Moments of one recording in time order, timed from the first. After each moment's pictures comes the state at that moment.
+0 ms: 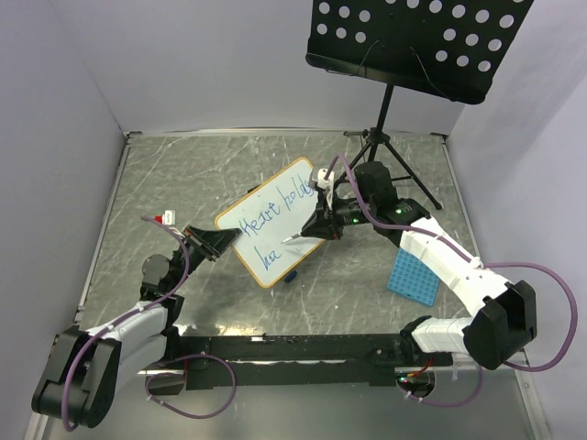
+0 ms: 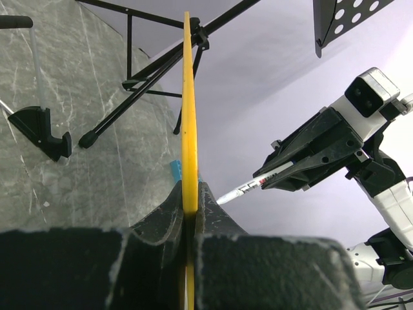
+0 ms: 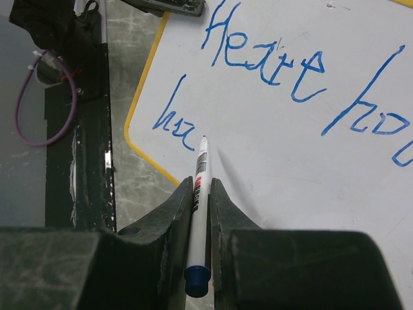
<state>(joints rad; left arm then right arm) -0.25 0.96 0.06 1.14 0.43 -1.17 0.51 1.27 1.08 -0.40 -0.86 -0.30</state>
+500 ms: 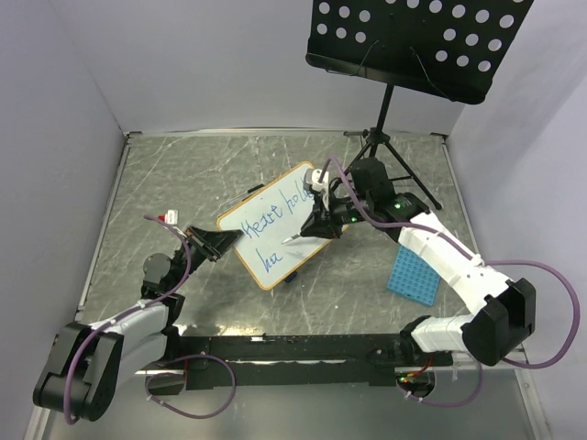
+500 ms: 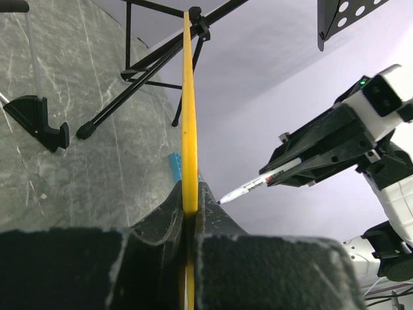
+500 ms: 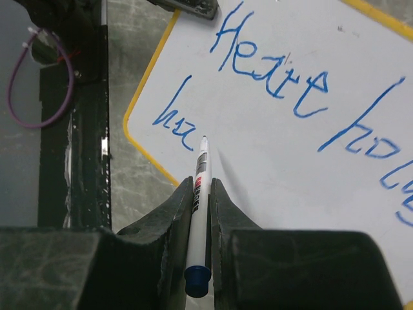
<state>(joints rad) -0.25 1.00 0.06 1.16 0.46 -1.19 0.54 1.29 1.14 -0.51 -0.84 -0.40</state>
